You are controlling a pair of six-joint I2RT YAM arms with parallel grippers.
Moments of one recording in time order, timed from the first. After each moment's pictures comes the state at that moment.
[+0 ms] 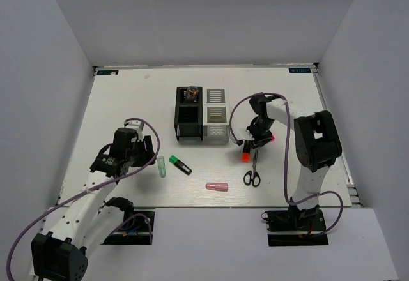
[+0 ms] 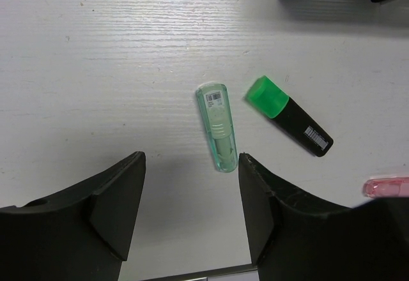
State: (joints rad) left arm -0.28 0.81 0.59 -0.63 -0.03 -0.32; right arm 0.35 1.90 1.26 -0.99 -0.21 -1.75
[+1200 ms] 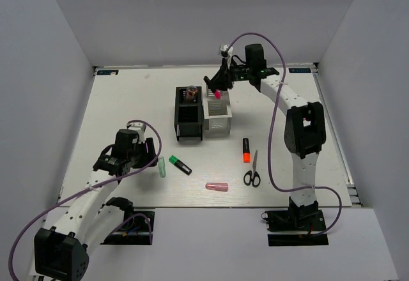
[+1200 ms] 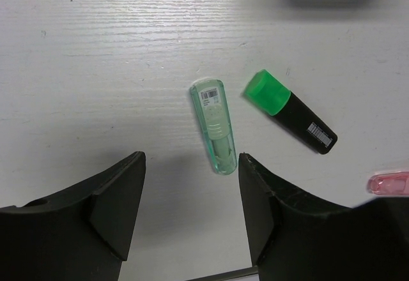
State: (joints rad) left arm -0.27 0.83 0.54 -0.57 0.03 -0.30; right arm 0.35 2.11 1.82 -0.22 -1.03 -0.32
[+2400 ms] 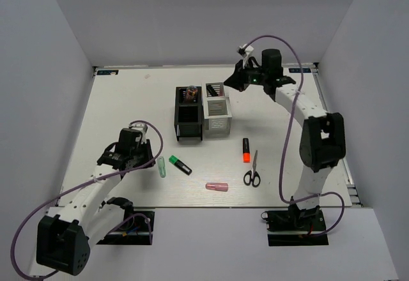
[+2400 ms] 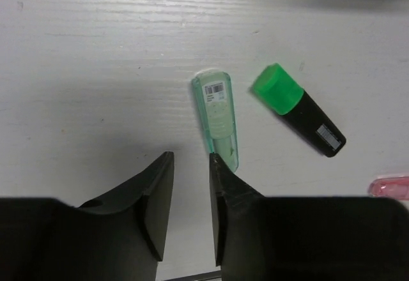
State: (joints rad) left arm -0.26 0.90 0.53 -0.55 0.05 -0.33; right arm 0.29 1.91 1.50 0.01 -0.84 -0.07
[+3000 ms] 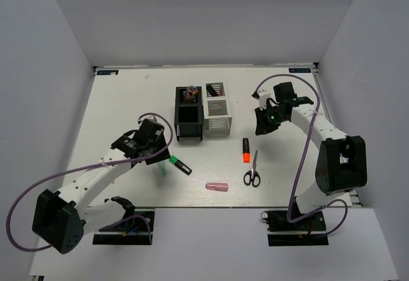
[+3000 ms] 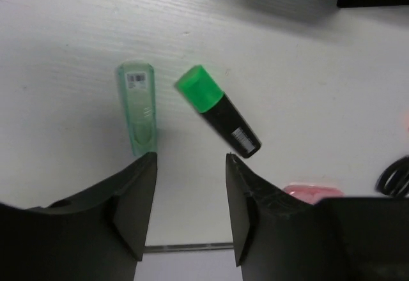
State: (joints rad) left arm -0.51 1.07 0.74 -0.69 -0.10 -0.71; right arm 0.21 1.58 1.16 -0.70 -0.46 -0.27
